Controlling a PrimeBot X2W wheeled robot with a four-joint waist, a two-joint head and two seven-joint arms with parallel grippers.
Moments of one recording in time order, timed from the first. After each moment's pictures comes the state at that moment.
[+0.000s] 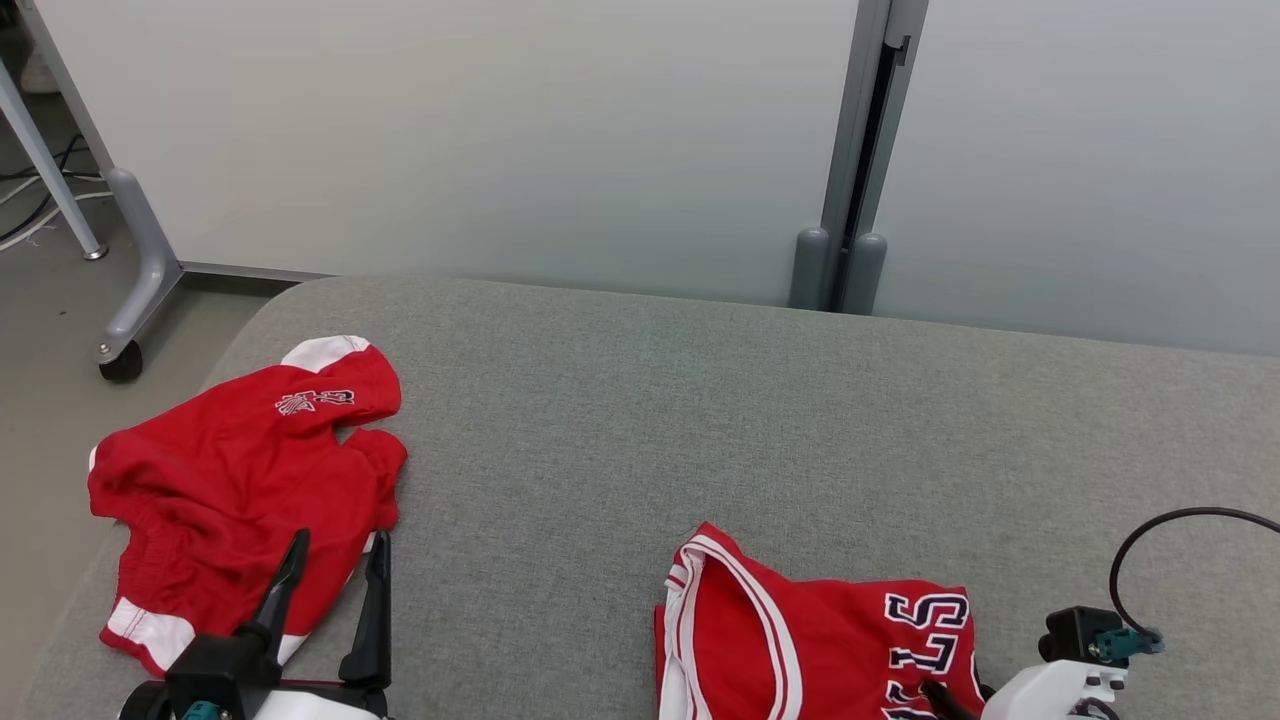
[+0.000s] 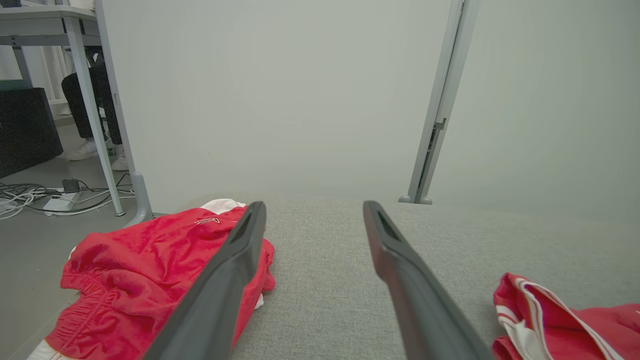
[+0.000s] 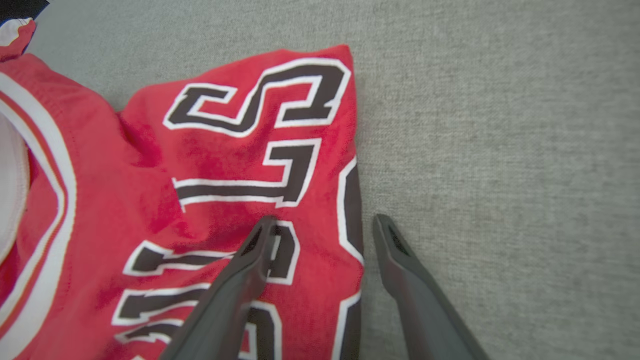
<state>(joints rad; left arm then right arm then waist) 0.06 0.09 -0.03 0.20 -0.21 -0.10 -0.26 -0.12 -0.14 0.27 0.63 0.61 0.13 0.27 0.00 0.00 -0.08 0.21</state>
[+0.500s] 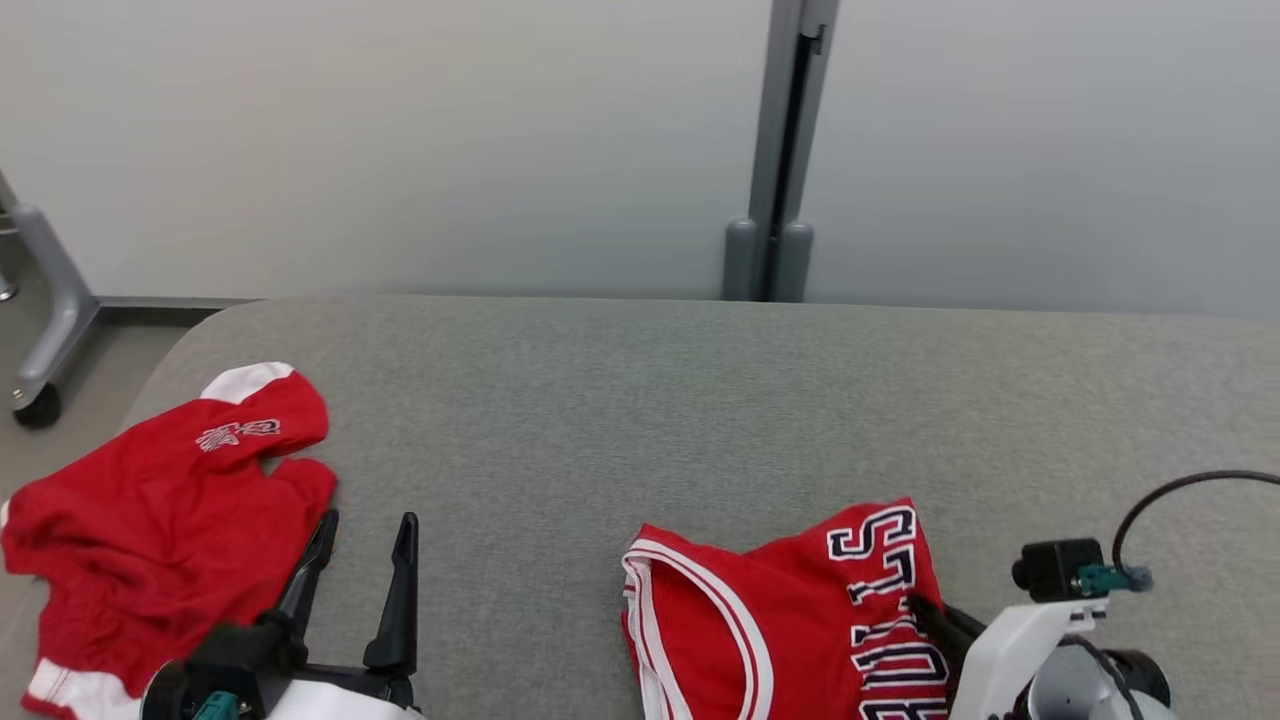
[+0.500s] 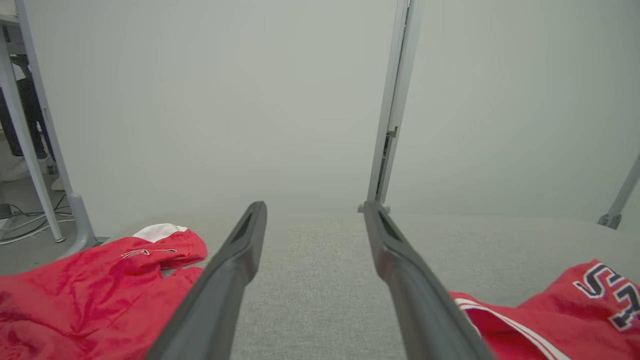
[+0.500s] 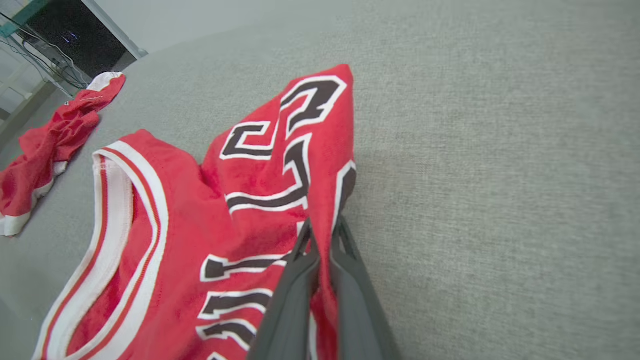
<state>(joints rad) 0.05 0.07 -0.06 0.16 -0.21 -0.11 -0.26 -0.18 -0.17 0.31 0.53 0.60 0.13 0.21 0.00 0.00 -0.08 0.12</state>
